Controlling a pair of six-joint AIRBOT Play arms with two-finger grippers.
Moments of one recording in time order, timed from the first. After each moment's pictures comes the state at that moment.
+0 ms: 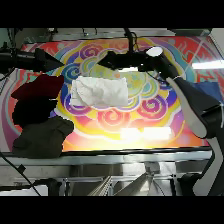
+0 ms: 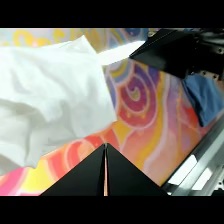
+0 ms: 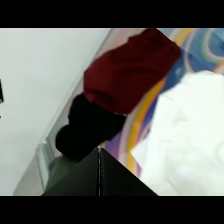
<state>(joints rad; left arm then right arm) 0.15 -1.54 1.66 0.64 -1.41 -1.13 0.29 -1.99 1.96 -0.32 1.04 1.11</state>
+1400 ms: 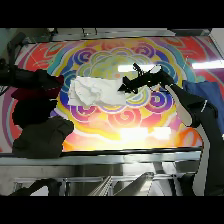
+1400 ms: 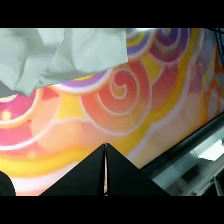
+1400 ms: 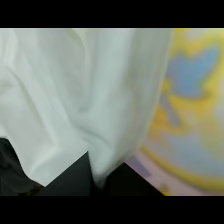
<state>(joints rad) 0.11 -1.21 1.35 0.82 -1.41 -1.24 0.19 -2.26 1.96 -0.52 1.16 1.38</state>
